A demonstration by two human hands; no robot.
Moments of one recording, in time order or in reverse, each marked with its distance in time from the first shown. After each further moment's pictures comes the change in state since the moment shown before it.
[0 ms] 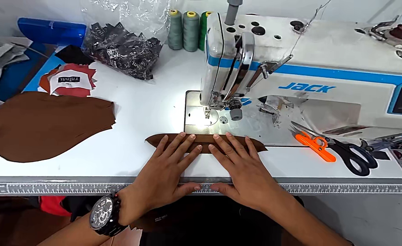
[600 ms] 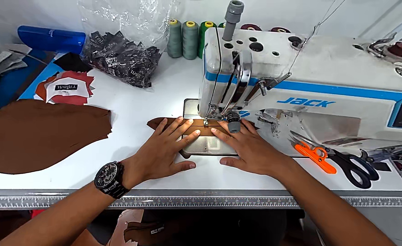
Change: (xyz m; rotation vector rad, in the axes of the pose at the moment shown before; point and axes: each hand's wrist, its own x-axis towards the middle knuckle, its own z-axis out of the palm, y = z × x) left_hand 0.056 -0.056 -0.003 -0.060 -0.035 0.038; right_hand 0.059 0.080 -0.015 0.026 -0.114 -0.110
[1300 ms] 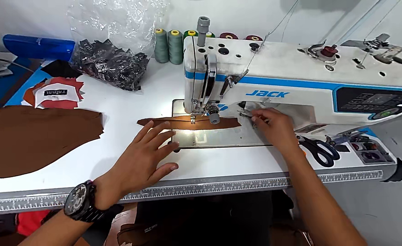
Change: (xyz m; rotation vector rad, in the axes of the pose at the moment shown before) left_hand -0.034 0.025 -0.031 -0.014 0.257 0.131; right_hand -0.059 0.068 -0.021 0.251 0.551 0.495
